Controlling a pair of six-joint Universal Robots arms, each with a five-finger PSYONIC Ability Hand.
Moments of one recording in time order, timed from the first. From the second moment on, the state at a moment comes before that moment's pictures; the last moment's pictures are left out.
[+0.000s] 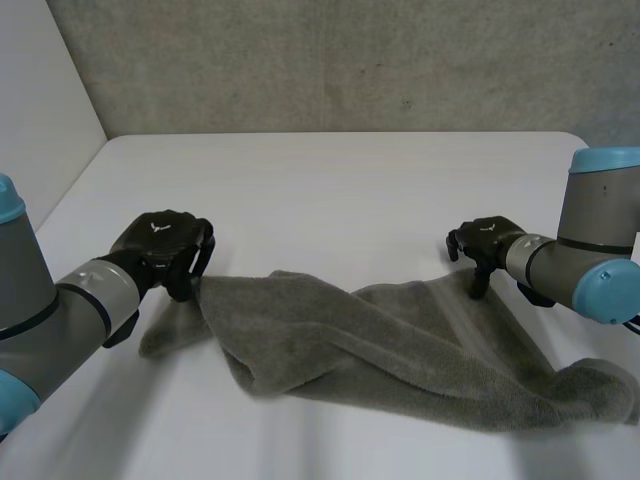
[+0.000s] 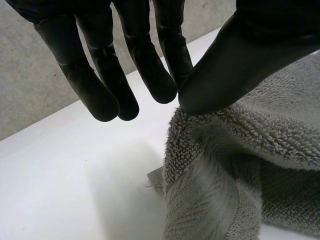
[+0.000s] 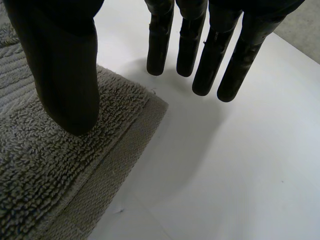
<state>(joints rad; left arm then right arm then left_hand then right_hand) 4.43 -1.83 -1.69 3.18 -1.35 3.38 1.78 -0.70 0.99 0.28 1.32 2.65 1.47 1.52 1.55 1.52 1.49 0.54 0.53 0.54 0.54 0.37</state>
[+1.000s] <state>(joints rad) 4.43 -1.85 -1.69 3.18 -1.35 3.38 1.78 -0.72 1.06 0.24 1.32 2.65 1.47 1.52 1.55 1.52 1.49 0.87 0.89 0.90 0.90 0.72</state>
